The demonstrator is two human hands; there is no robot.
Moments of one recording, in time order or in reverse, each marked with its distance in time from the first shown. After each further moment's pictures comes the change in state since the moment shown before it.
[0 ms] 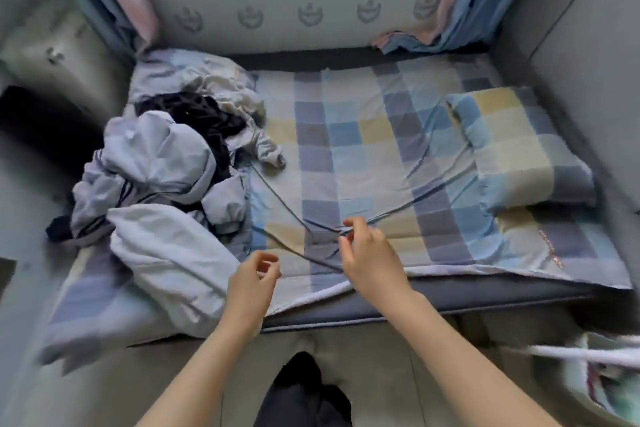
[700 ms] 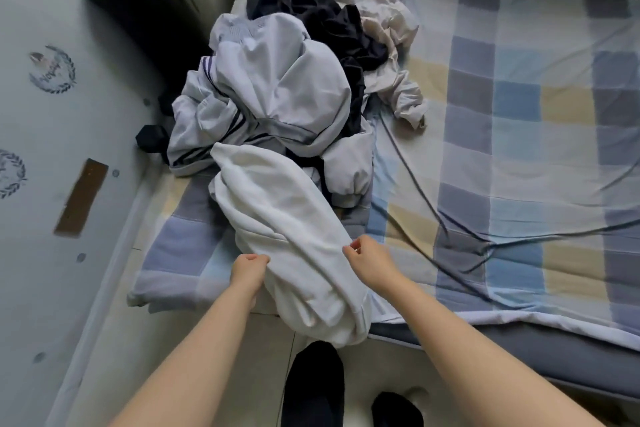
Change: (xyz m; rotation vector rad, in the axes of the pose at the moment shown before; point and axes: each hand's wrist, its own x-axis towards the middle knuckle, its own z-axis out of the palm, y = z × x) left_hand 0.230 -0.328 -0.174 -0.375 0.229 -0.822; right_hand 0.174 -0.122 0.396 0.008 -0.666 0.258
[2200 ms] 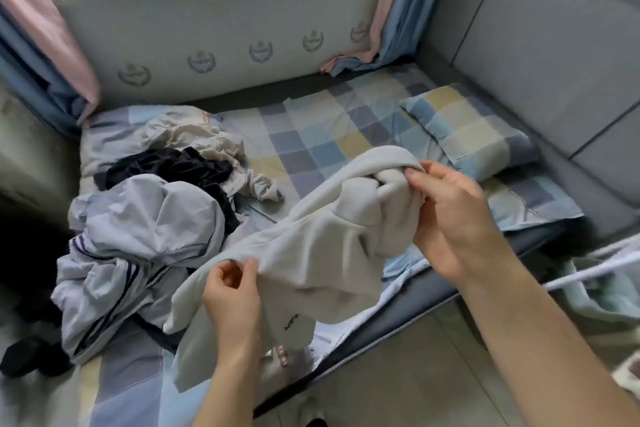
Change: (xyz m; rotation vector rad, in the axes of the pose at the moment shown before) left_hand -0.297 0.112 -0.025 -0.191 -0.302 0.769; right_hand -0.381 -0.064 -0.185 1.376 0.791 -0.442
